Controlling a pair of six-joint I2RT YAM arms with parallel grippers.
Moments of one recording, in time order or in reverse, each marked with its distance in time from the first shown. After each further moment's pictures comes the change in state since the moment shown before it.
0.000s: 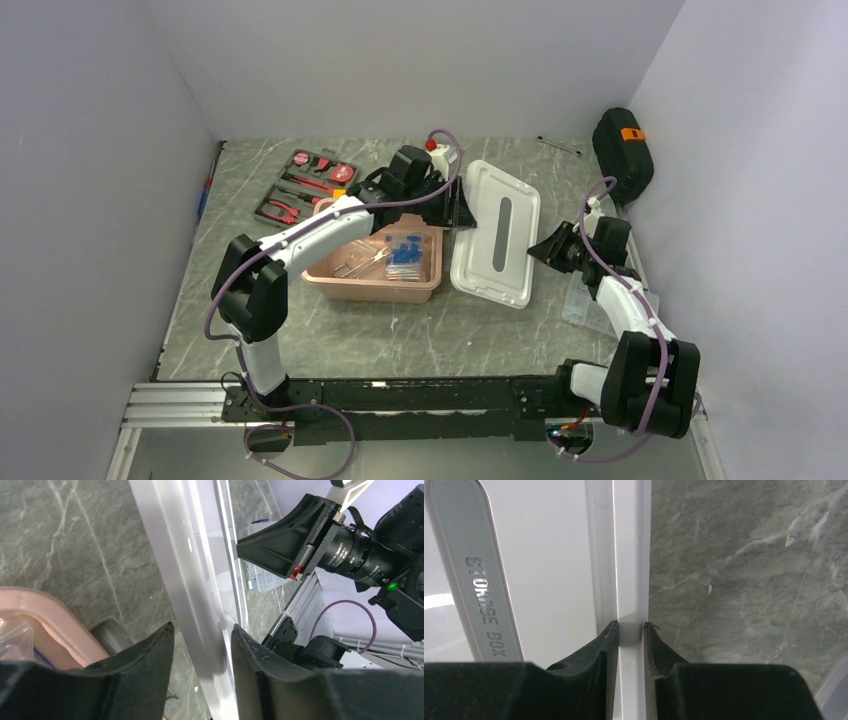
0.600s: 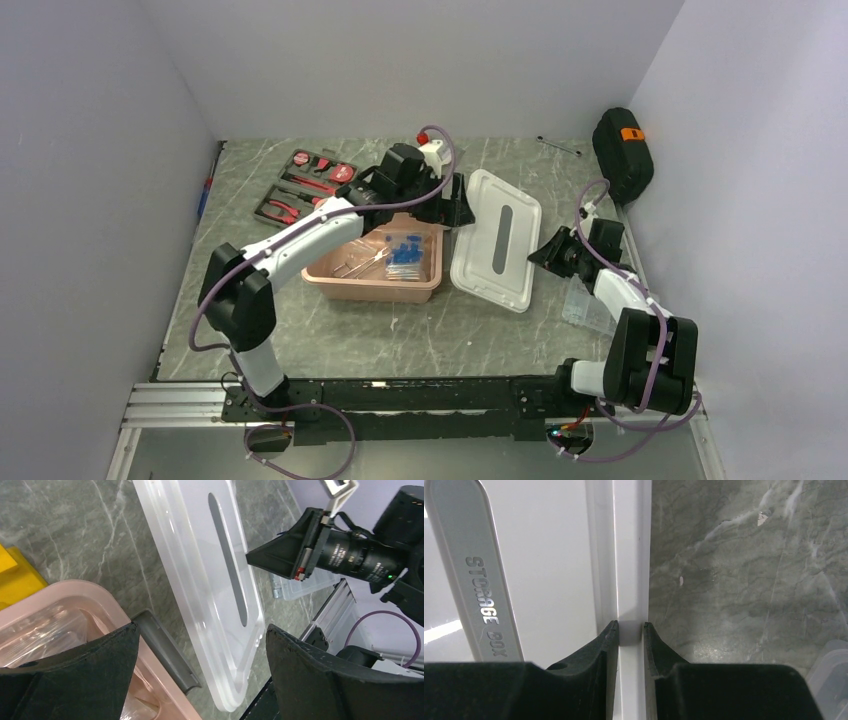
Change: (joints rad) left arm 0.001 -0.096 -0.026 -0.027 -0.116 0.096; right arm 0.003 0.100 0.000 0.004 0.071 0.001
